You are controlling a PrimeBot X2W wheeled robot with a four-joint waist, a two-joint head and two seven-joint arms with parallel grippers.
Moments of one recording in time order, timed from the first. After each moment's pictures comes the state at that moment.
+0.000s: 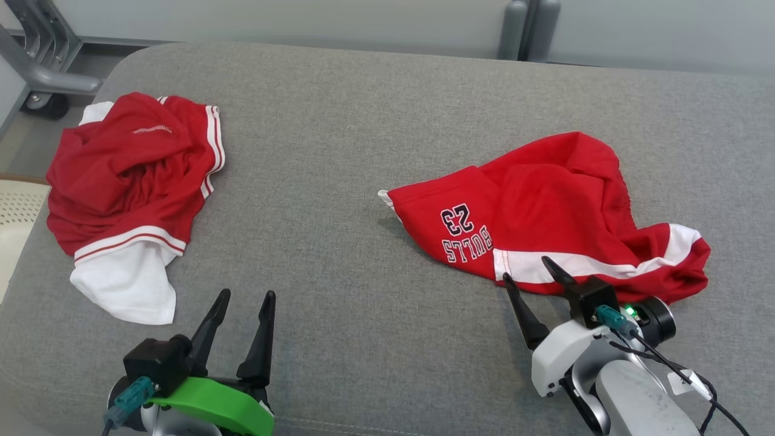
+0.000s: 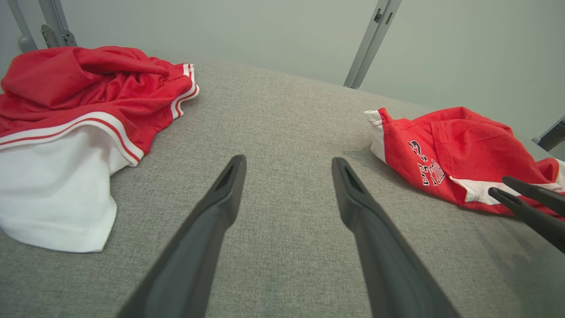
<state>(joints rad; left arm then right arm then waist) -0.02 0.26 -0.47 0.04 -0.65 0.12 -0.25 -0.17 -0.09 0.36 0.46 0.04 0.03 -0.22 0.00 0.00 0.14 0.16</state>
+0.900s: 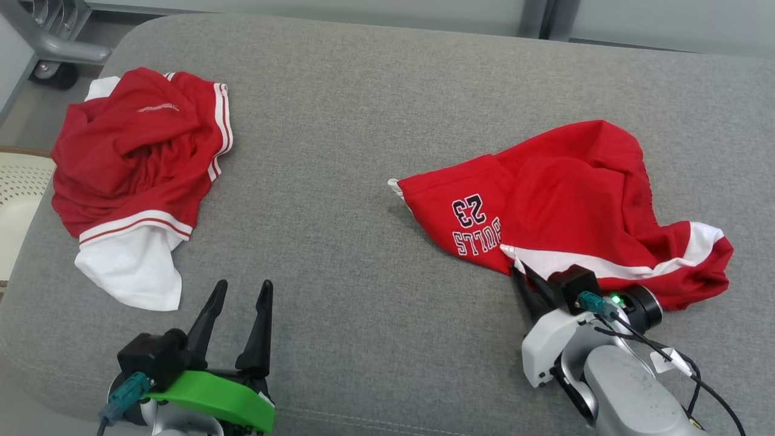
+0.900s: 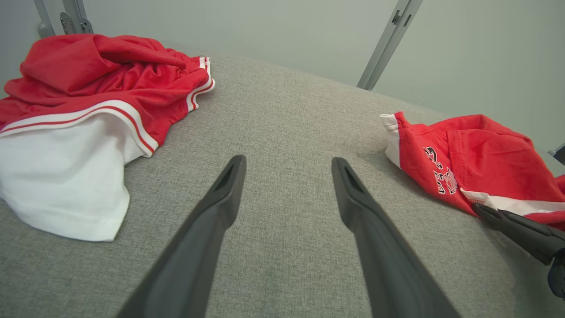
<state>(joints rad) -0.02 0.23 -0.44 0.02 -0.64 0.12 -0.25 -0.27 -0.07 0.39 0.64 0.03 0.04 -0.23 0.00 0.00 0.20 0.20</state>
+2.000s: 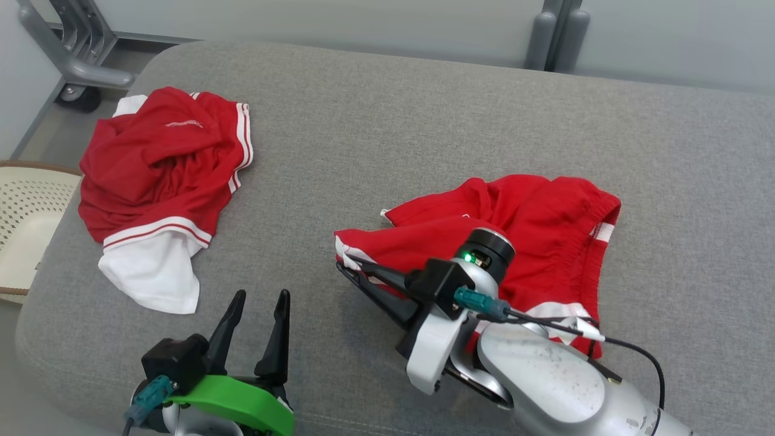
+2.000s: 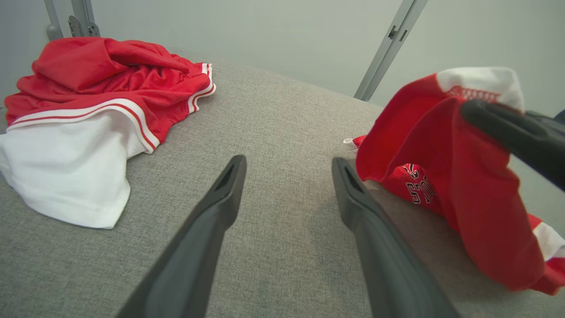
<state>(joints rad) -0.02 0.19 -0.46 0.07 -0.64 0.12 -0.25 -0.45 -0.06 0.90 0.33 0.21 0.12 -0.20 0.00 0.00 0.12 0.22</state>
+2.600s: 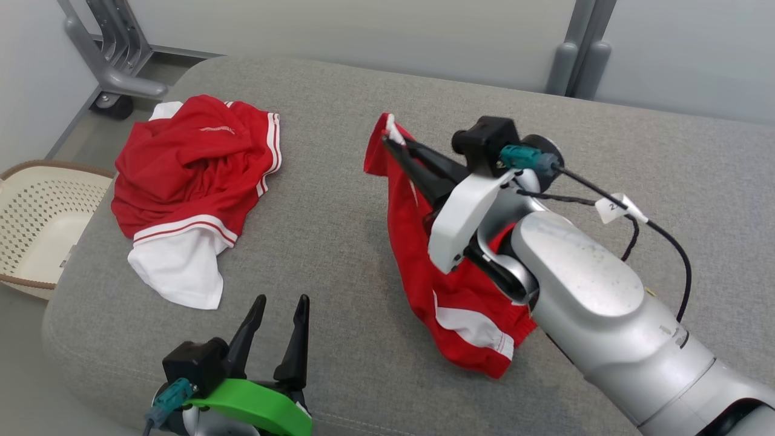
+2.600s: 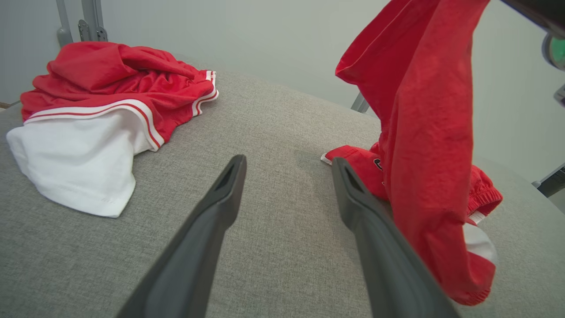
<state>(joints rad) -0.02 0.15 -0.48 0.09 -0.64 0.12 -0.25 -0.66 -0.06 0.75 0.39 0.44 0.06 -0.03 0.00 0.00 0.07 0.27</state>
